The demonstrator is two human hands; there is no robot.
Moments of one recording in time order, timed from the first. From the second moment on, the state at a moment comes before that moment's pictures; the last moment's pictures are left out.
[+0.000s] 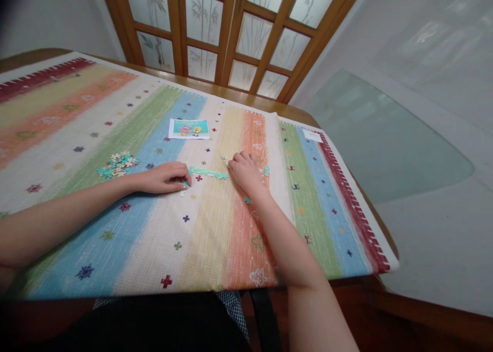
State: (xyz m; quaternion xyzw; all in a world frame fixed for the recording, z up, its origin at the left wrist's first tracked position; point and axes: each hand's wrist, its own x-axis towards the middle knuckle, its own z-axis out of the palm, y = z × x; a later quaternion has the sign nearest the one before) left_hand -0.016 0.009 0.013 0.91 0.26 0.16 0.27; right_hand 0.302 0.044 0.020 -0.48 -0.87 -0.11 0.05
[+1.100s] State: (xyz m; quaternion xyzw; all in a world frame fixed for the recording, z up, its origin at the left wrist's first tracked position) left_hand -0.017 0.007 0.012 0.92 0.26 0.16 0.25; right_hand 0.235 -0.047 0.019 -0.21 -0.96 -0.10 0.13
